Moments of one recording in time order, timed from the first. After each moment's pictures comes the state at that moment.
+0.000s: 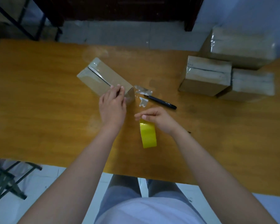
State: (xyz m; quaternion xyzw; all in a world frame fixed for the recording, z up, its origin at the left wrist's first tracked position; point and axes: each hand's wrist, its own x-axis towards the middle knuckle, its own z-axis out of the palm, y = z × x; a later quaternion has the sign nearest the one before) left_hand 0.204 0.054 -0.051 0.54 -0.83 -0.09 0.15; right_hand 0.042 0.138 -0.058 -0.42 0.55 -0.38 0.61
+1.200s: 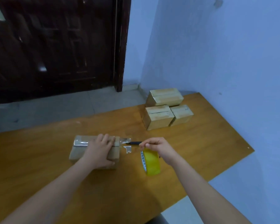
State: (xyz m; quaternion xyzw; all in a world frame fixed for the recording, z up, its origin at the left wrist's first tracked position) left_hand 0.257 -0.052 0.000 0.14 -0.98 0.05 -0.12; right_hand 0.103 0.152 0.049 -0.26 0.73 -0.50 0.39
